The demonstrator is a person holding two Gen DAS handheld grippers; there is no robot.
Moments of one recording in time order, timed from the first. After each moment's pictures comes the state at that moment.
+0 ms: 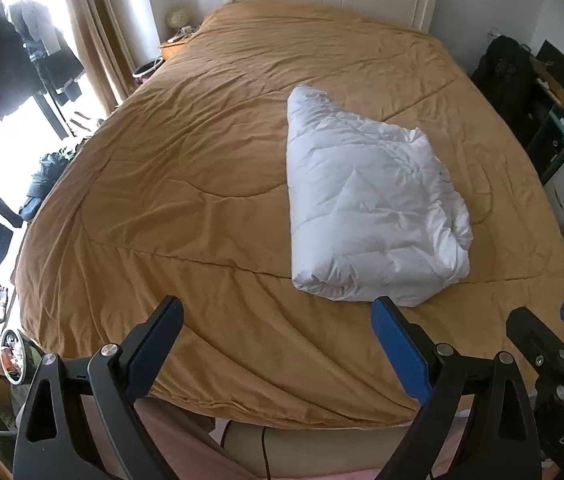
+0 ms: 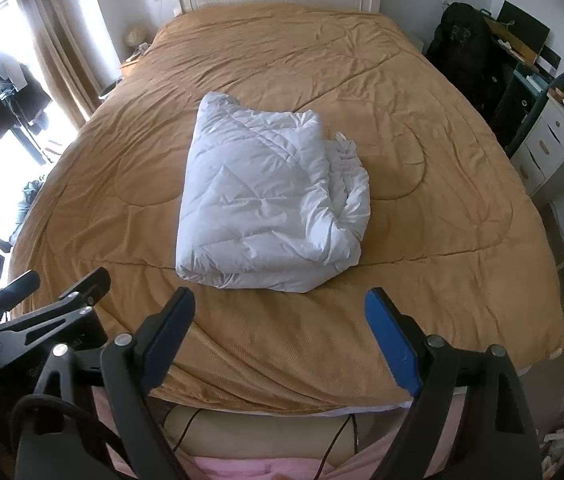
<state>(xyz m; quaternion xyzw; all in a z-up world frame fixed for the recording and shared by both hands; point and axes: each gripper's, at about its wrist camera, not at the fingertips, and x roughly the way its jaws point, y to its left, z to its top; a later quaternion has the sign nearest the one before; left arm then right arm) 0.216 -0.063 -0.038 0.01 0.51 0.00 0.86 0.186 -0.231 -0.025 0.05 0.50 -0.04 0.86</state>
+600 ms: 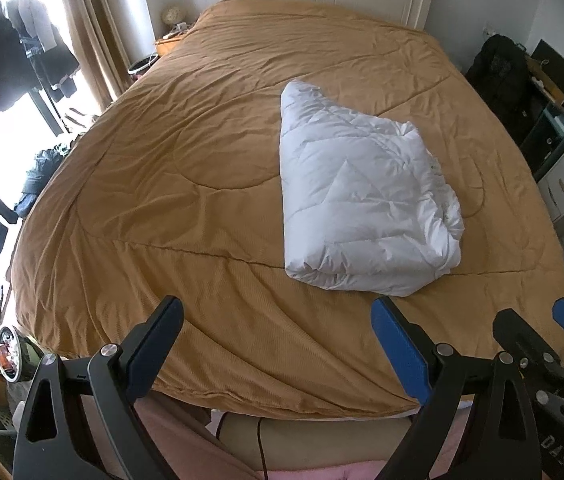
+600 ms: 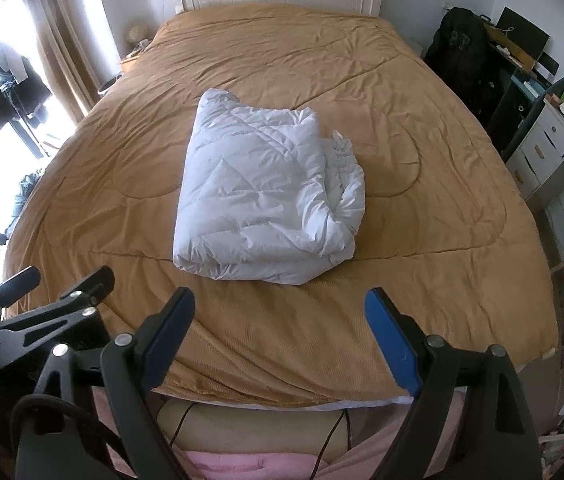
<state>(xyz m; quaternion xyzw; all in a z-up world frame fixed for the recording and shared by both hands) 0.206 -0.065 -0.038 0.00 0.51 -0.01 0.86 0.175 -0.226 -0.028 0.04 0.50 -0.05 0.86</state>
